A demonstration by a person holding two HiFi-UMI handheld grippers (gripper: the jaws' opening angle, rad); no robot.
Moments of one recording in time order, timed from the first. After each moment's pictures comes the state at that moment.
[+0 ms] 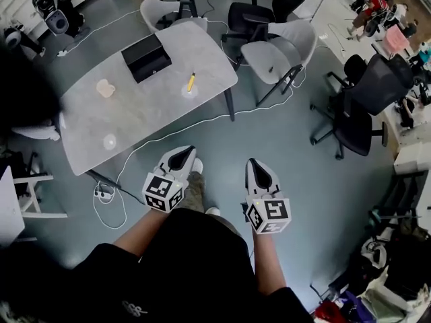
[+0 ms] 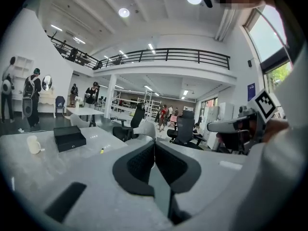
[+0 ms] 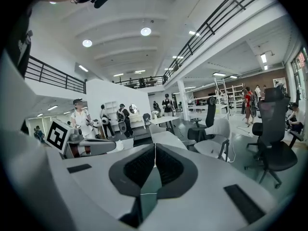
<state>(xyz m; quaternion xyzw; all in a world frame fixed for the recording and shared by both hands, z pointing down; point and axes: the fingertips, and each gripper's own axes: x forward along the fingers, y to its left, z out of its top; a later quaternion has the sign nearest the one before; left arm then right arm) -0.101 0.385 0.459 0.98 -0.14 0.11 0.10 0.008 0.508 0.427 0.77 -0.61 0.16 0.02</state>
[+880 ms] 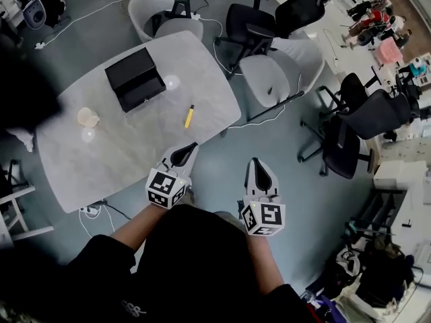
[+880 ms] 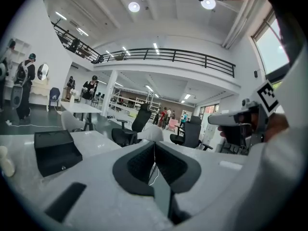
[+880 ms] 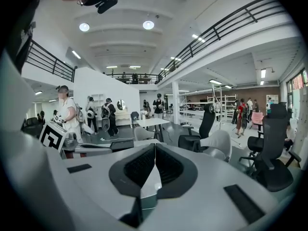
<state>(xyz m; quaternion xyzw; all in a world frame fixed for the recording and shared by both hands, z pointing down) 0.014 0.136 0.479 0.98 -0.10 0.10 0.14 0.113 0.256 0.413 0.82 -0.56 0.14 0.07</state>
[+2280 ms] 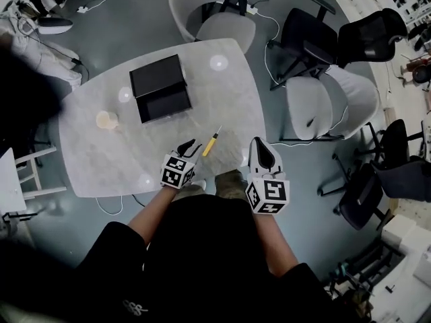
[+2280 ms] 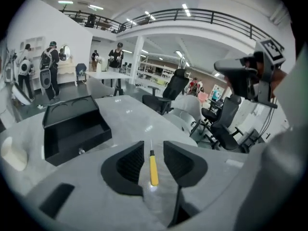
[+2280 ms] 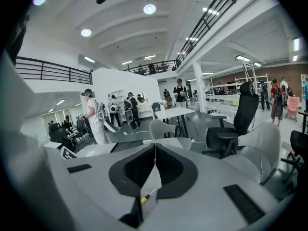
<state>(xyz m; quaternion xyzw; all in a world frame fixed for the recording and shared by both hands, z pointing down) 0.074 -0.042 0.650 0.90 -0.23 0.31 0.22 0.237 -0.005 0.477 0.70 -0.68 0.21 0.08</state>
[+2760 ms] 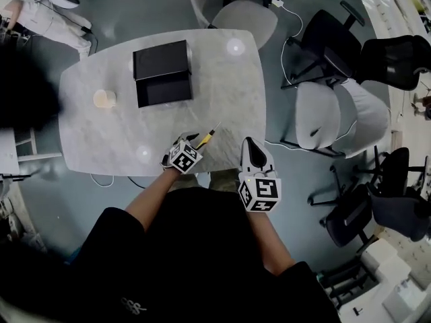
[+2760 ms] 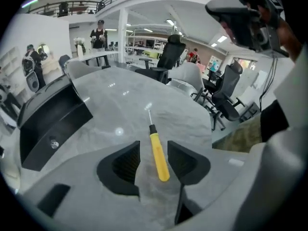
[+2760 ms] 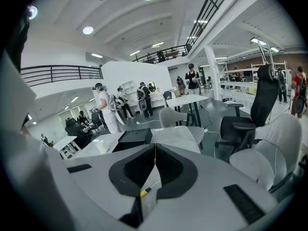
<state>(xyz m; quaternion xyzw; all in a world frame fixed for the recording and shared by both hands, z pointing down) 0.104 -0.026 0.778 0.85 -0.17 0.47 0.19 0.250 -0.040 0.532 0.62 -0.73 0.26 0.11</state>
